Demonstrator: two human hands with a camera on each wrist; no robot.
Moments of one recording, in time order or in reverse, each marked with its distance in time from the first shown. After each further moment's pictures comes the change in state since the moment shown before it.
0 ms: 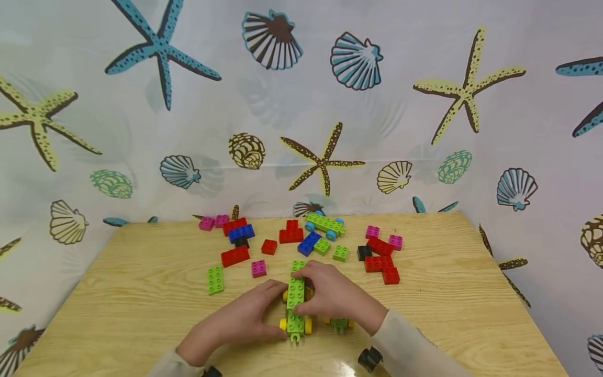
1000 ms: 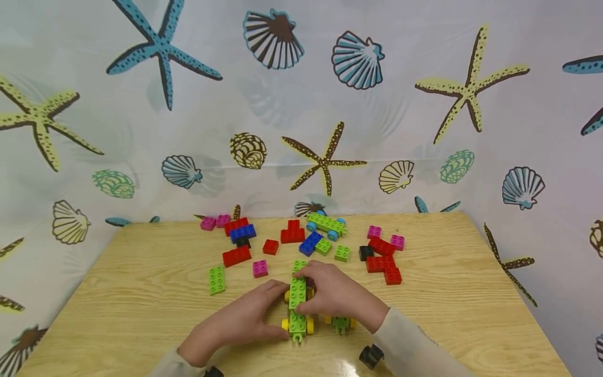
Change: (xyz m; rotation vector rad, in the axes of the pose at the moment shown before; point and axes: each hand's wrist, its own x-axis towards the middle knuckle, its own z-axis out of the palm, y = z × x) left_hand 0.000 -0.002 0.002 0.010 0.007 0.002; right_hand 0.001 0.001 -0.003 0.024 -0.021 -0.001
